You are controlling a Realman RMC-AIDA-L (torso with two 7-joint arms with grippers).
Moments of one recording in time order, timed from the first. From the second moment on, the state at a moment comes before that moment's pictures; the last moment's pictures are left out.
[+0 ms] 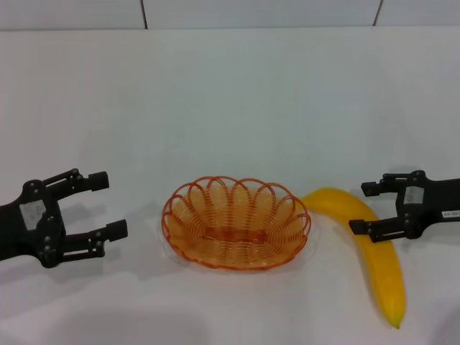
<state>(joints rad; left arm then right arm) -0.42 -2.04 0.32 0.58 2.21 1.88 -1.02 0.47 2.02 -0.64 -0.68 -2.32 -1.52 1.35</state>
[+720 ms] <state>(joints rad) -0.42 -2.04 0.32 0.58 2.21 1.88 -1.03 0.48 2.02 -0.62 -0.69 -2.33 -1.46 1.35</state>
